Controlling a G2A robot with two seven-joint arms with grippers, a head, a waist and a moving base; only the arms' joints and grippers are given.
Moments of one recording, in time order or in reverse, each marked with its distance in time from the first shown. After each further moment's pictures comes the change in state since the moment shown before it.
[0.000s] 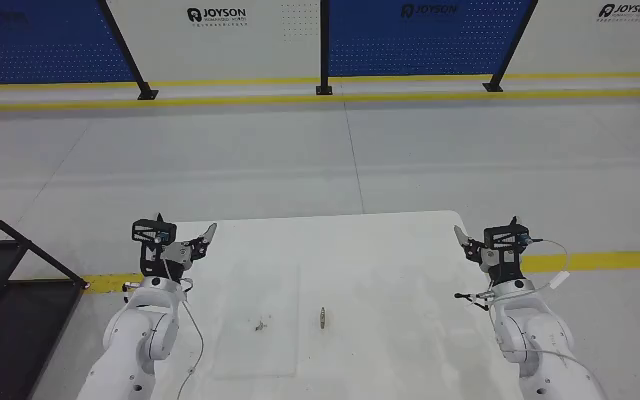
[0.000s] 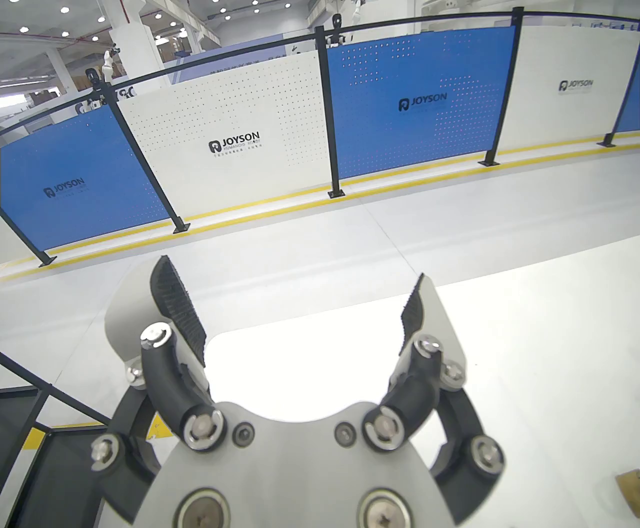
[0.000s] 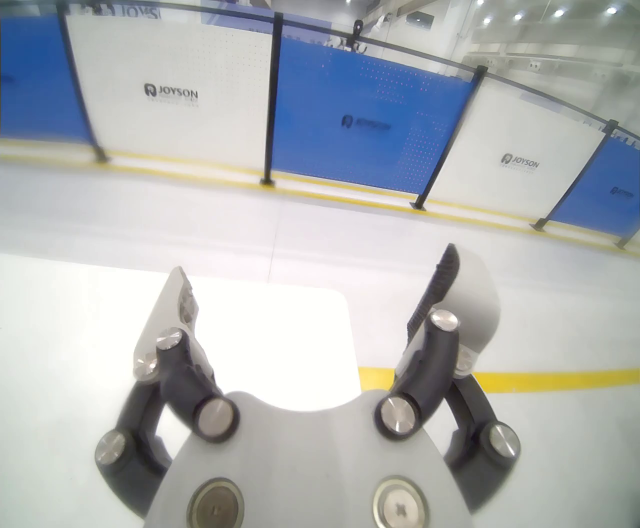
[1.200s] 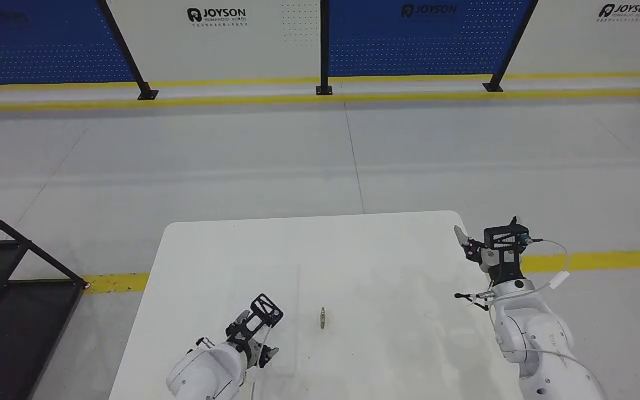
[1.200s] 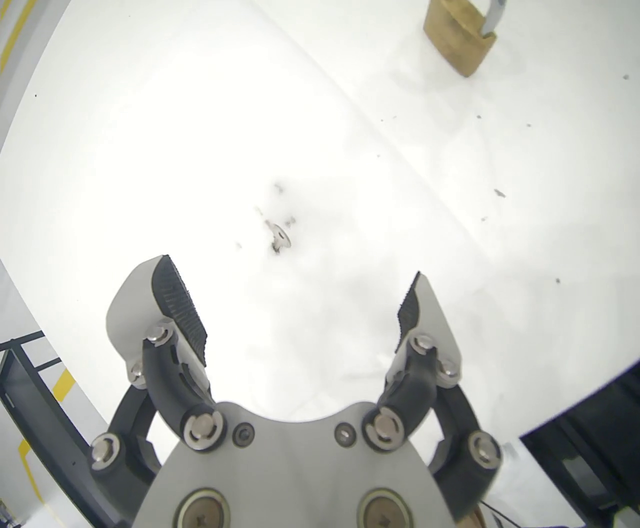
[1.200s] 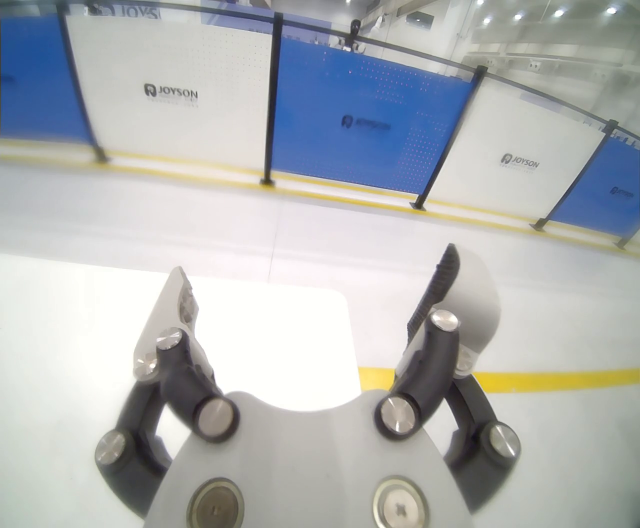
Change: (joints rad) left arm 0.155 0.000 0.361 -0.199 0.257 -0.184 -0.882; right arm 0.000 0.000 0.000 0.000 0.000 0.000 0.000
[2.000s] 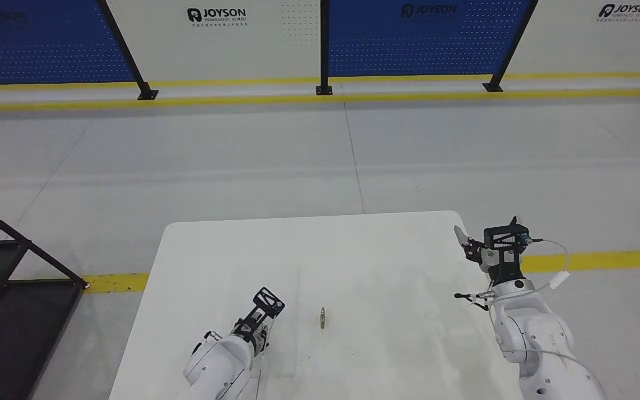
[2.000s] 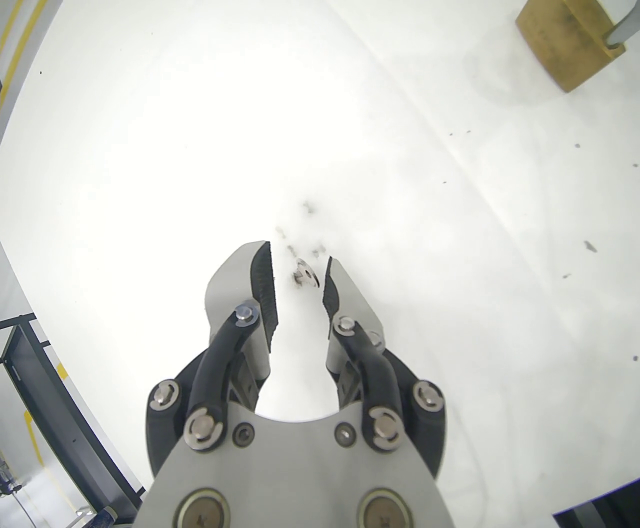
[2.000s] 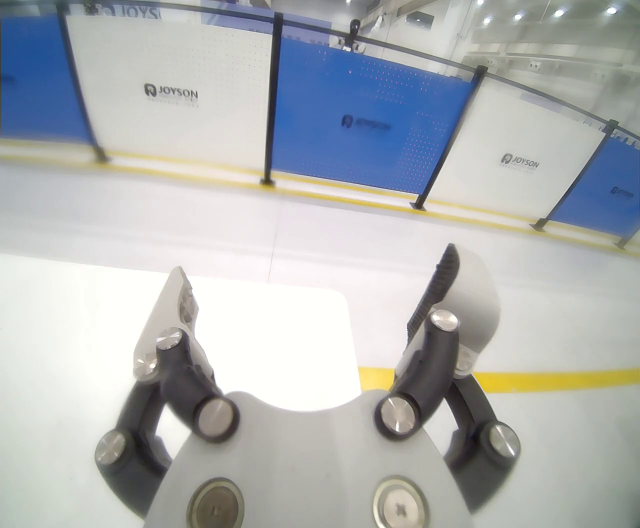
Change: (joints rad) left arm -0.093 -0.017 0.061 0.135 0.043 0.085 0.014; right arm 0.000 0.000 0.000 0.000 0.000 0.000 0.000
